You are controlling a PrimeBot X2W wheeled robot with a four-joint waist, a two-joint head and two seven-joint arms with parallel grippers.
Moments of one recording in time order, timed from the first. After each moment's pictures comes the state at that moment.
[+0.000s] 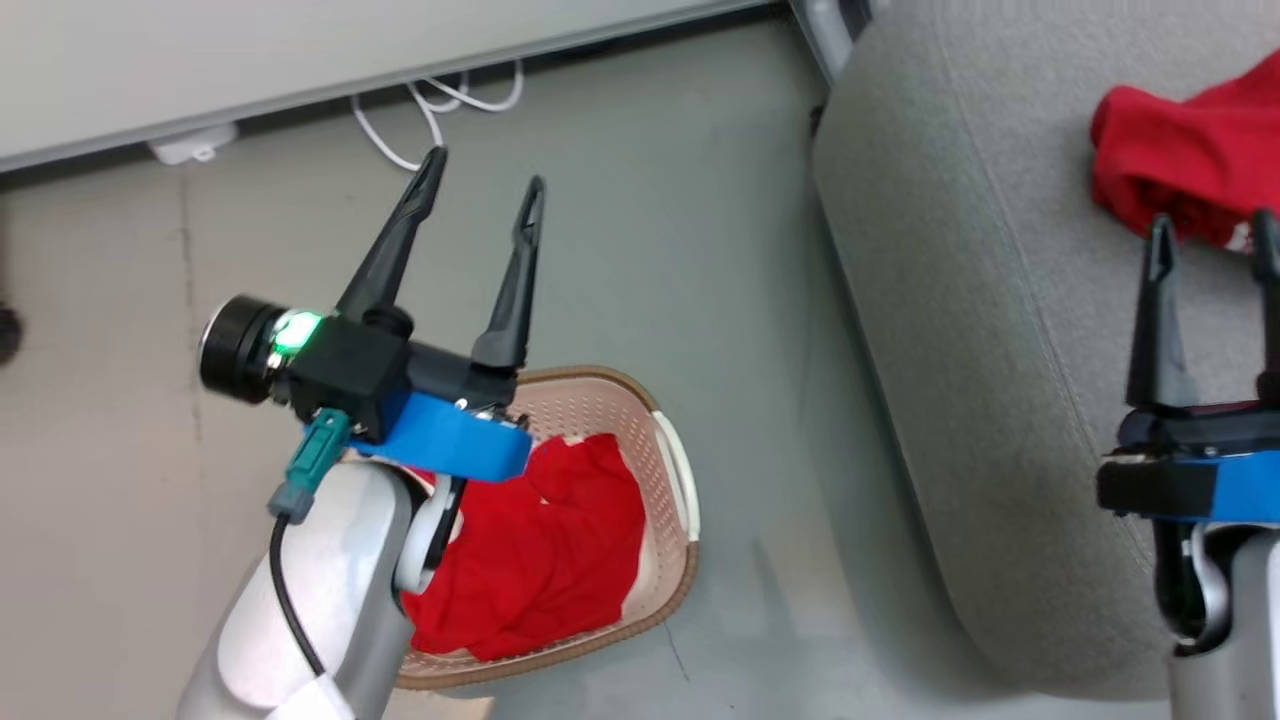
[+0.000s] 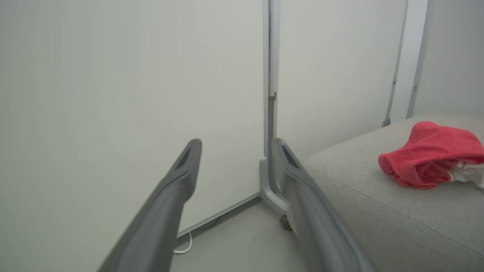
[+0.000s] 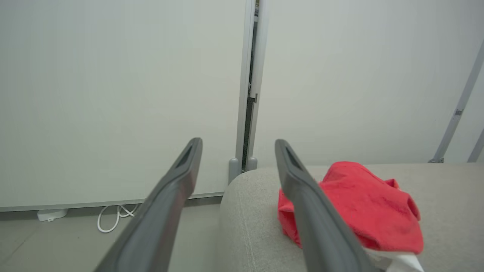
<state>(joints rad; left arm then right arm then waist) -0.53 0.17 -0.42 0.21 -0.23 -0.01 -0.26 -0.30 -0.11 -0.19 0.03 0.08 0.13 -0.26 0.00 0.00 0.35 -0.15</state>
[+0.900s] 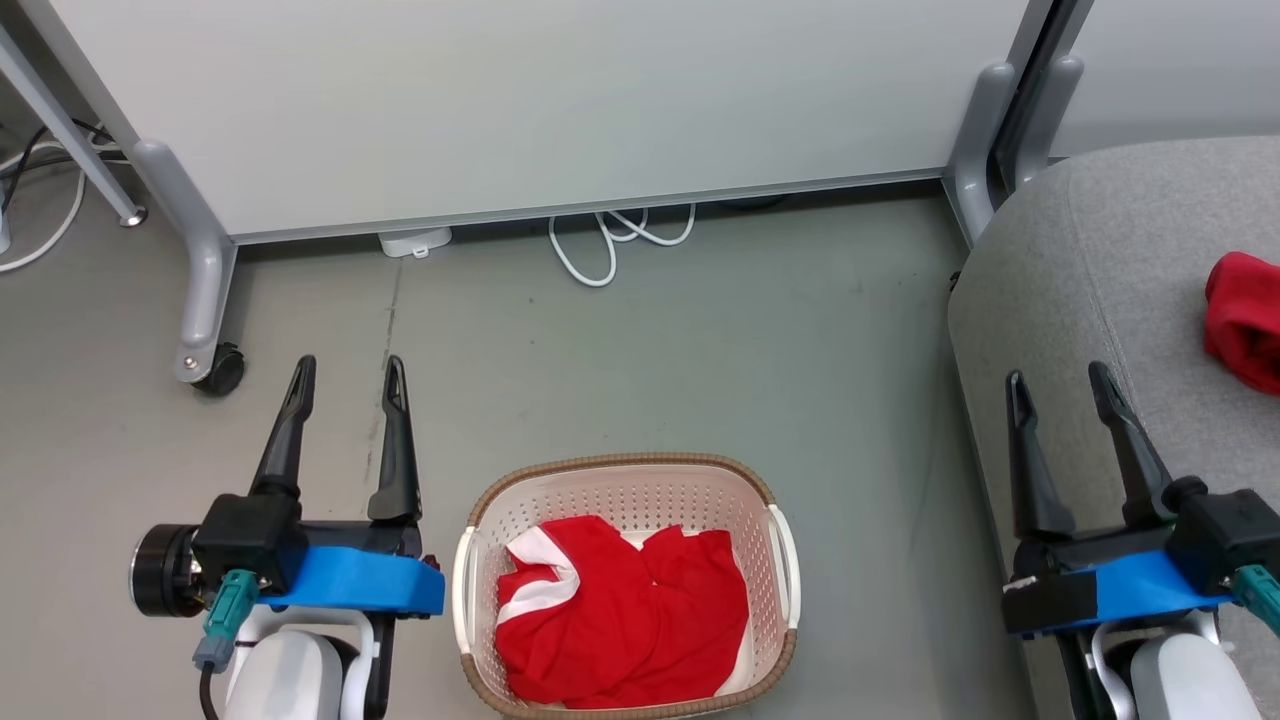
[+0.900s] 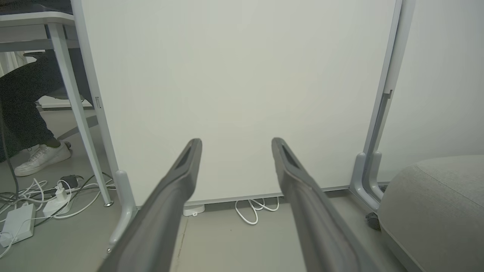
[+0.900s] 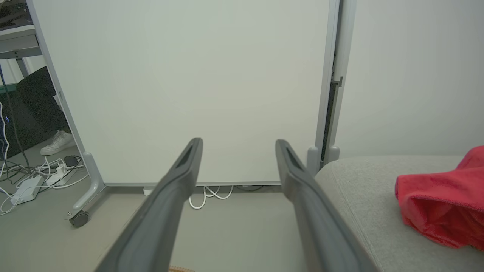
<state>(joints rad) -0.19 0.06 -0.07 0.19 -0.12 -0.07 -0.26 -0.15 -0.06 -0.06 0.12 0.10 0.13 -0.26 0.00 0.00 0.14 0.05</state>
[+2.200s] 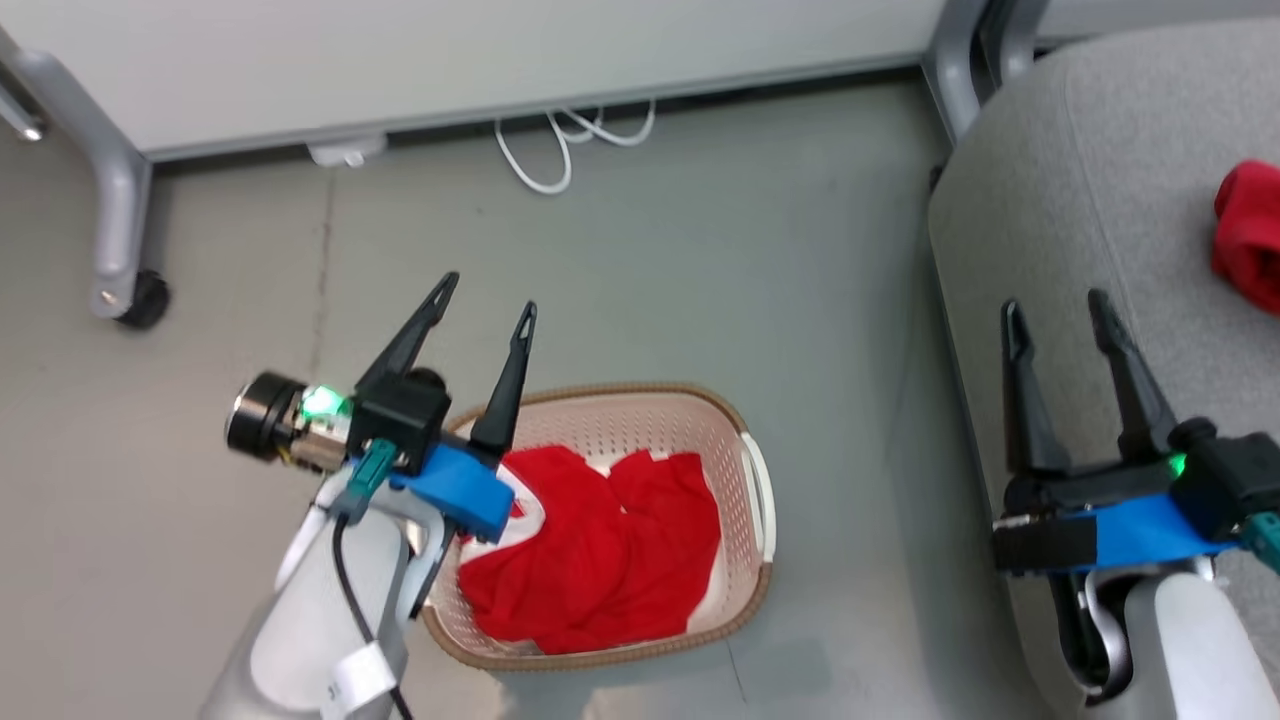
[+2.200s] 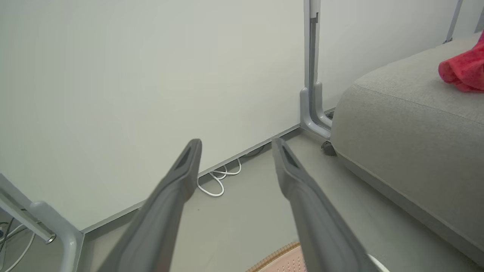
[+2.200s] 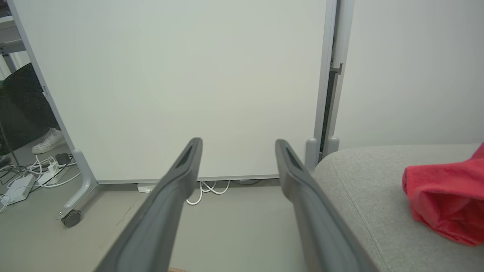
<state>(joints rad) -0.44 0.12 -0.30 0.46 -0.03 -0.13 -0.26 -0.22 -0.05 -0.04 0.10 0.11 0.13 -0.26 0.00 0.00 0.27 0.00</state>
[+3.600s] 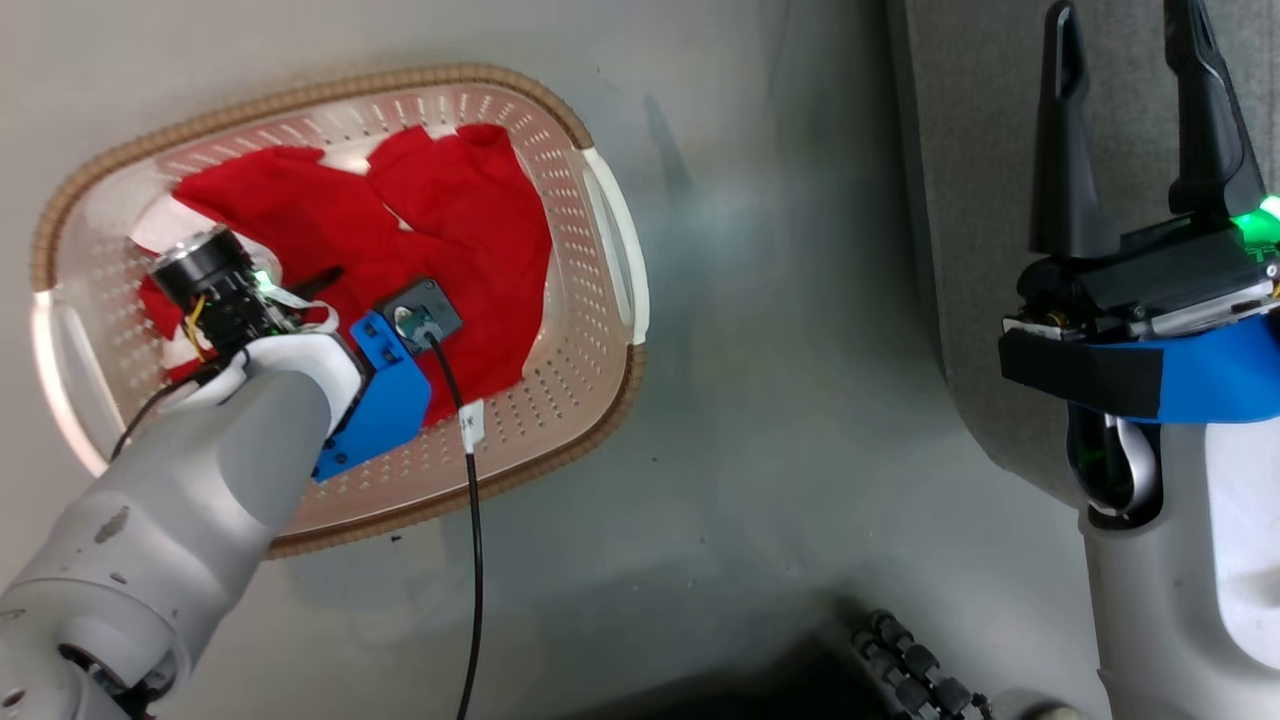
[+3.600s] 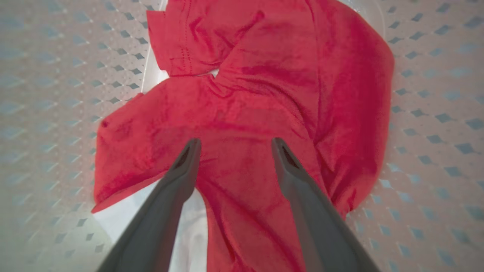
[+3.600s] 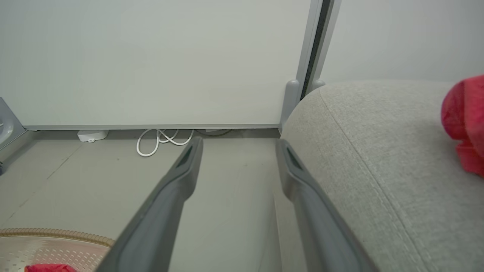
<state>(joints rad) -1.05 0.29 -1.28 1.17 -0.26 -0.13 0.08 -0.54 -0.05 0.02 -0.05 0.13 0.13 -0.26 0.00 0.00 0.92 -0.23</state>
